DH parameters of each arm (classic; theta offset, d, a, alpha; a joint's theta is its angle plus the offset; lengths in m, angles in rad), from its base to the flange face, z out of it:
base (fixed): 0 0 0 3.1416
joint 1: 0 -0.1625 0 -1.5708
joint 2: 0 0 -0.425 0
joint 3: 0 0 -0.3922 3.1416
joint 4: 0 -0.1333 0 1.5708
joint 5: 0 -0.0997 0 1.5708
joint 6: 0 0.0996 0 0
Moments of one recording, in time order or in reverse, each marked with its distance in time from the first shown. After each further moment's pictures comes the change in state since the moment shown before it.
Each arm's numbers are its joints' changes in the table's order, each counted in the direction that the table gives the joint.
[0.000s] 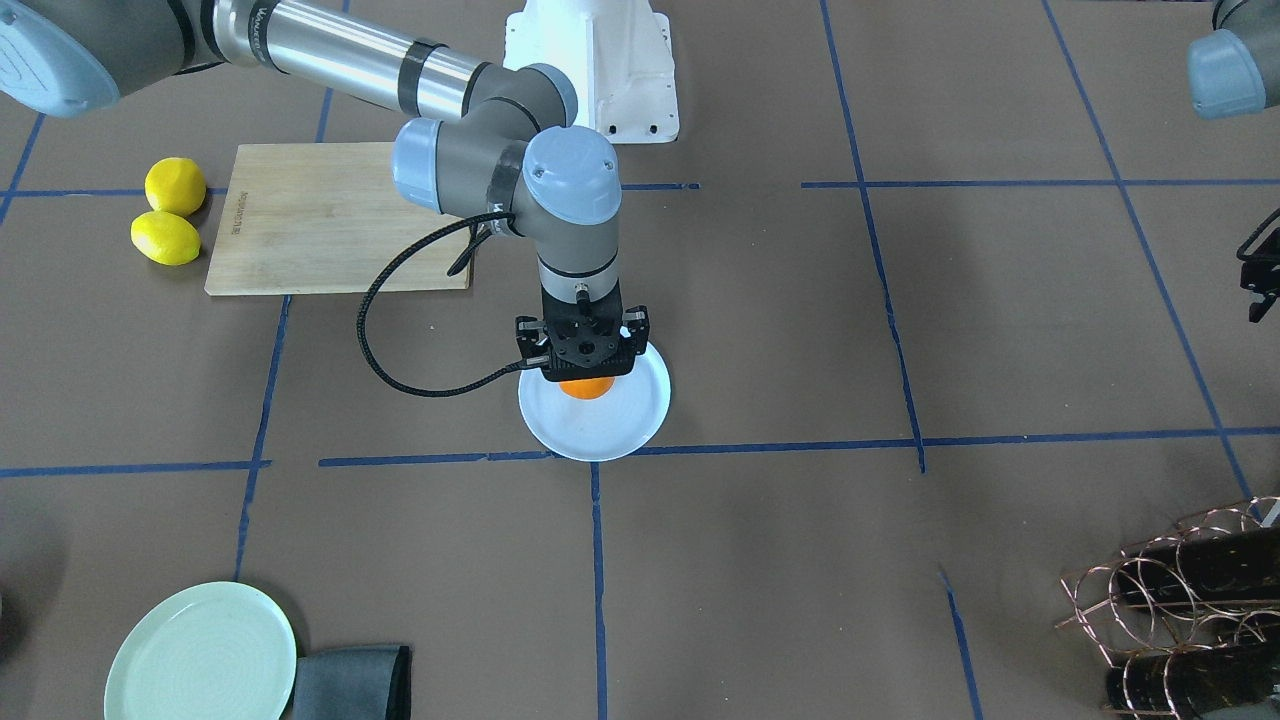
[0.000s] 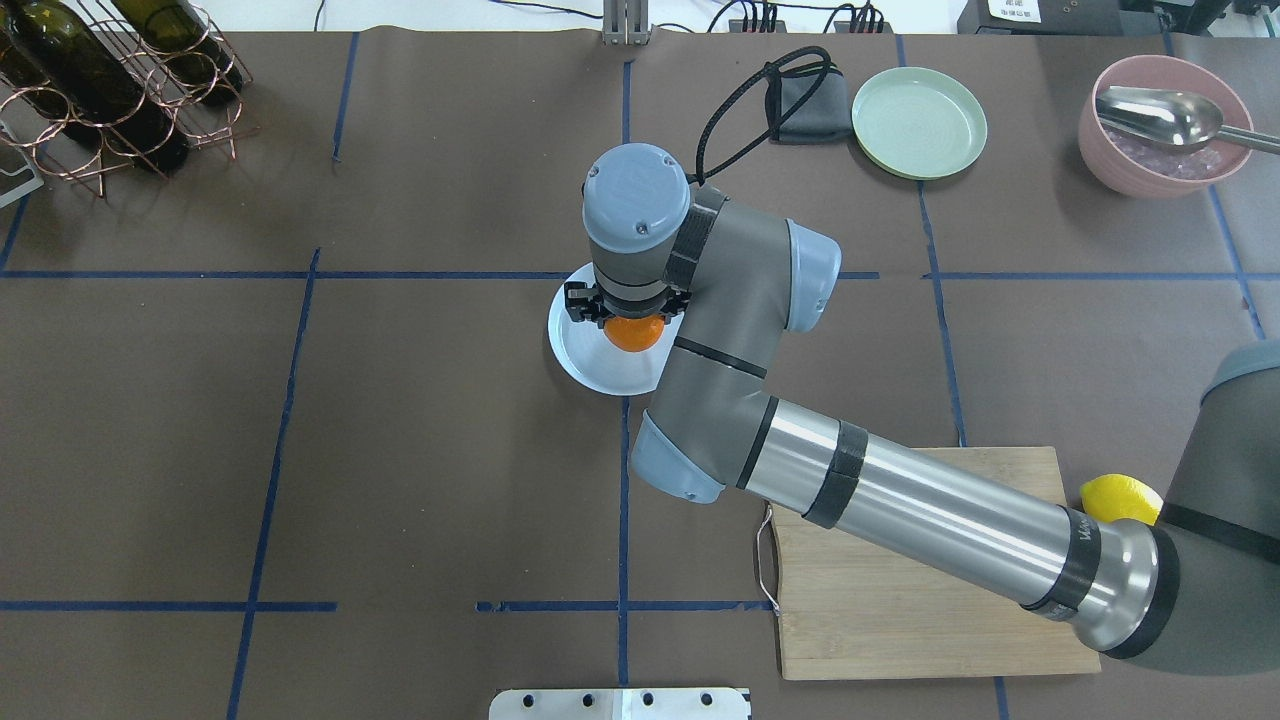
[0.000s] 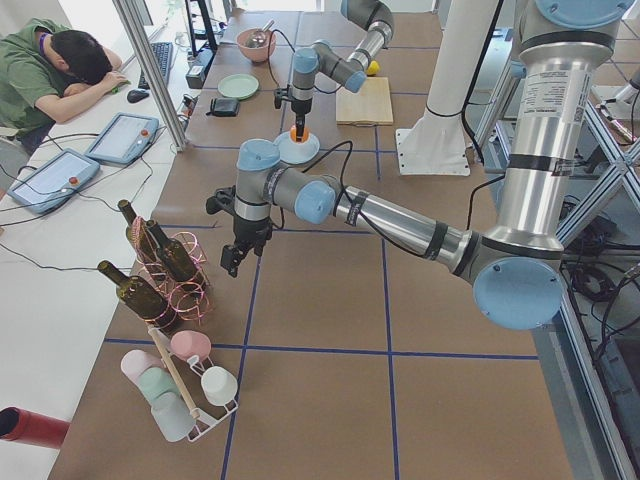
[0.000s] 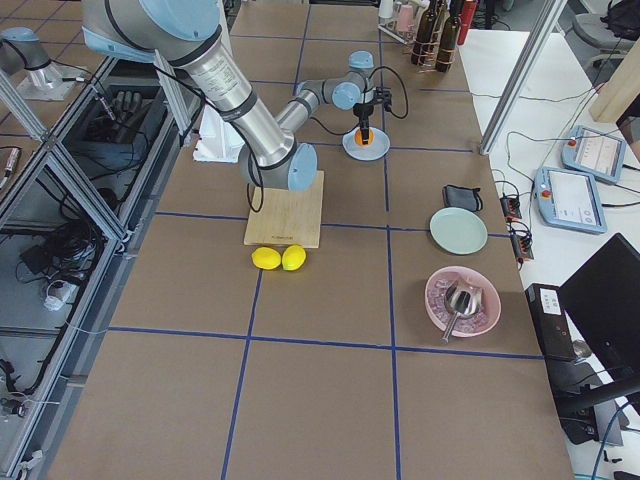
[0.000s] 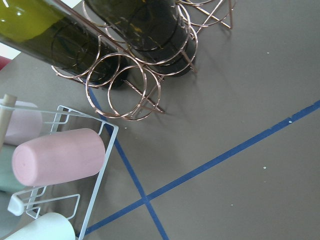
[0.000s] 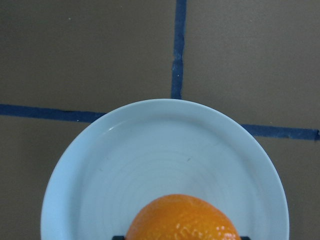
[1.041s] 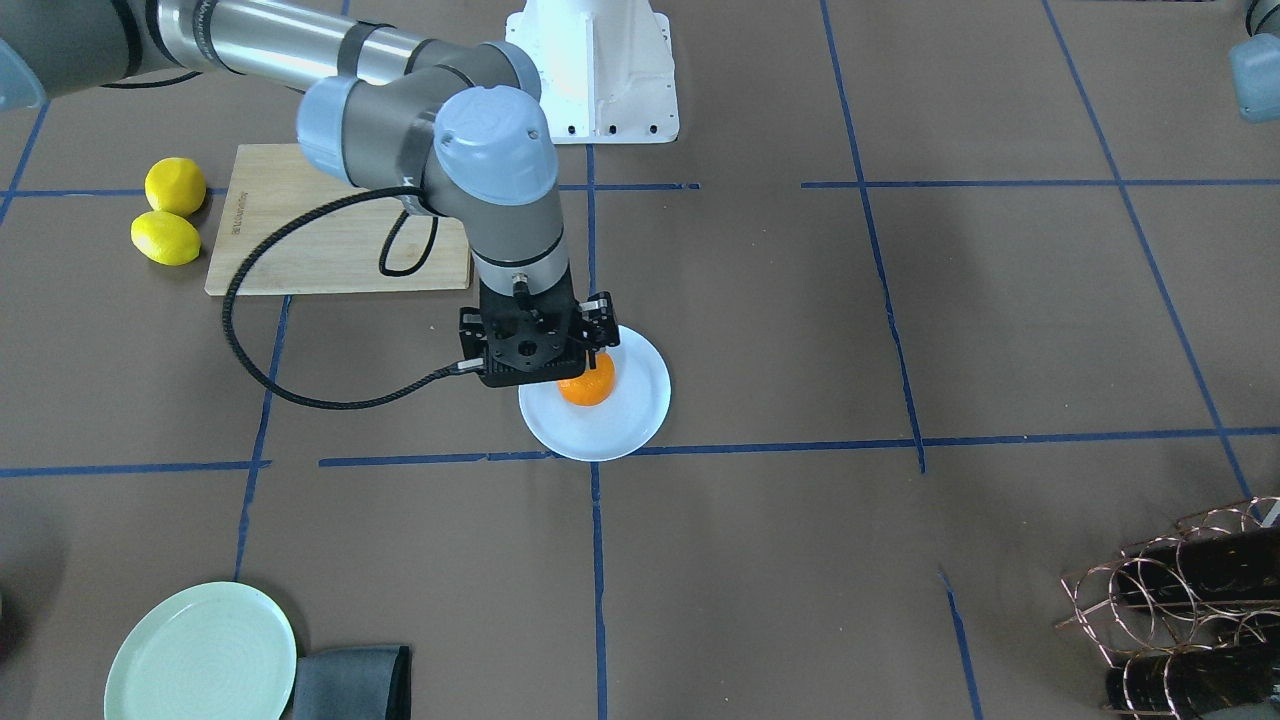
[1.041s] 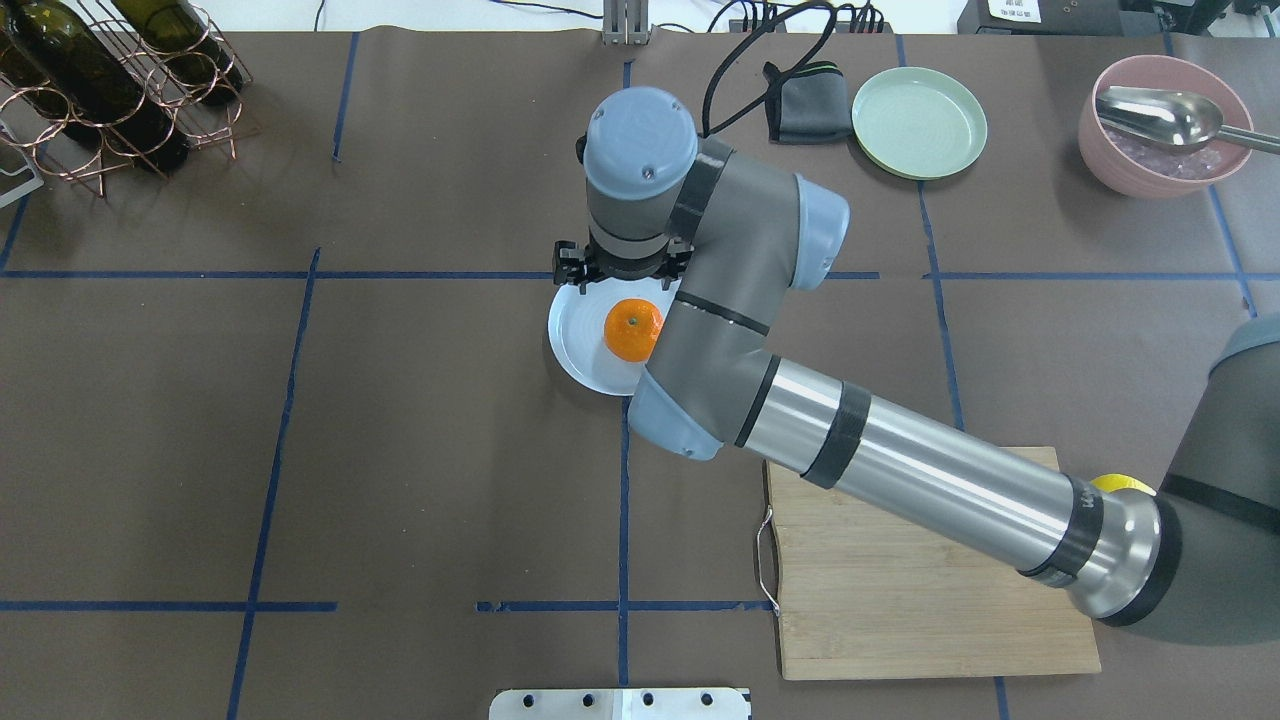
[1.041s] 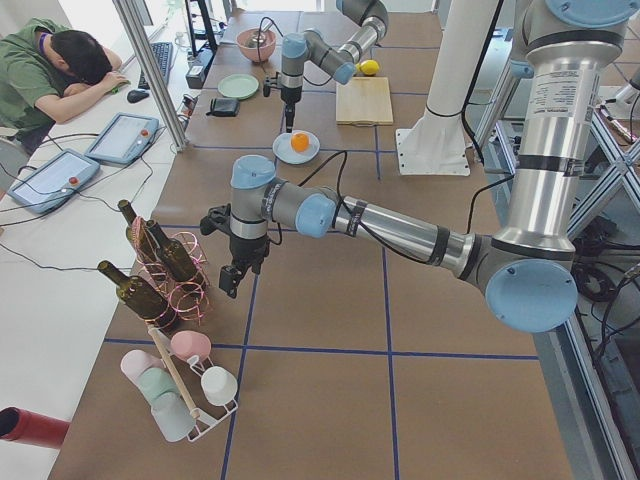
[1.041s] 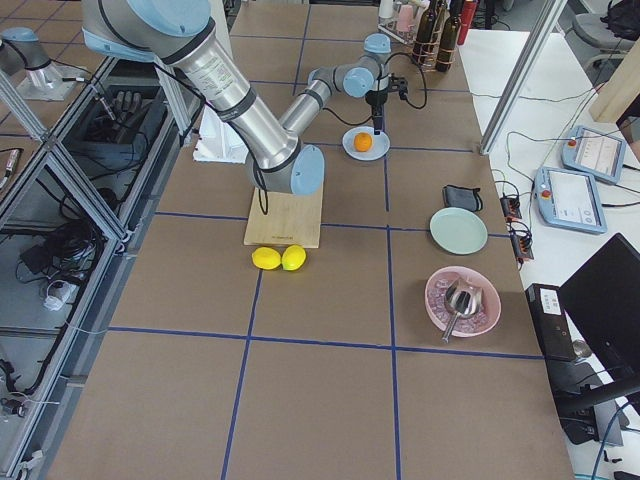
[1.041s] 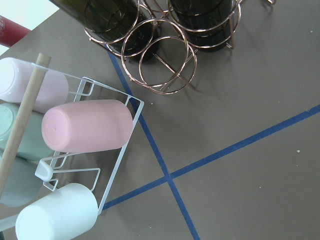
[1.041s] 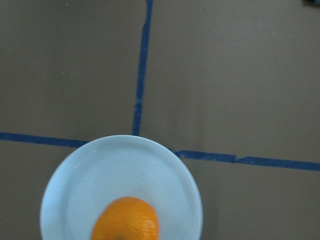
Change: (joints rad) left arm 0.095 0.027 0.042 -0.066 0.033 0.069; right arm -0.155 -0.088 0.256 0.189 -0.144 -0.146
